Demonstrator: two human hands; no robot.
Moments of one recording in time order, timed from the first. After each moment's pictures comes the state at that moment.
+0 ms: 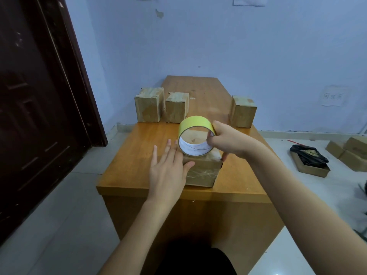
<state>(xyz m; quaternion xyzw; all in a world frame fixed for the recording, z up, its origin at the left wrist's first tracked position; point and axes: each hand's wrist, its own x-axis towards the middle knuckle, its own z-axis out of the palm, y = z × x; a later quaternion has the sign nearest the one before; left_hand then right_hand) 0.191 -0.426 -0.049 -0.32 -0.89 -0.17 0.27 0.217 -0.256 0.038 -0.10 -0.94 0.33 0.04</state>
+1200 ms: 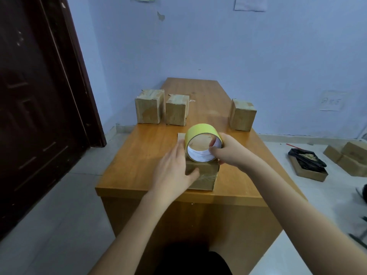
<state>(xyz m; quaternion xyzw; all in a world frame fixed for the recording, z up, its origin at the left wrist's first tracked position) 0.176 -0.417 -0.046 -0.35 -0.88 -0.30 0.14 0.217 -0.247 0.008 -0.14 -0.91 0.38 0.09</state>
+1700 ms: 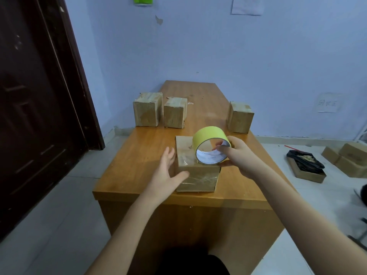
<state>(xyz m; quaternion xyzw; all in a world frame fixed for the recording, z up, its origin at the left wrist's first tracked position) 0.171 -0.431 -0.058 -0.29 -0.76 -0.57 -0.10 0.230 -0.231 0.002 -0.16 -0.80 0.55 0.14</state>
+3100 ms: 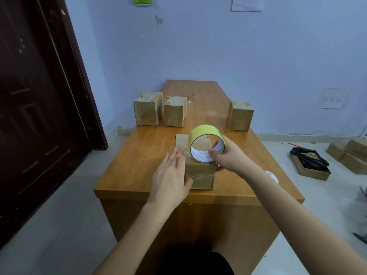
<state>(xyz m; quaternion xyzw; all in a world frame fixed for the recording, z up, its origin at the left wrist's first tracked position) 0.195 -0.417 -0.057 -0.35 -0.89 -0.19 0.22 0.232 -0.240 -0.005 -0.16 -0.89 0.41 0.12</state>
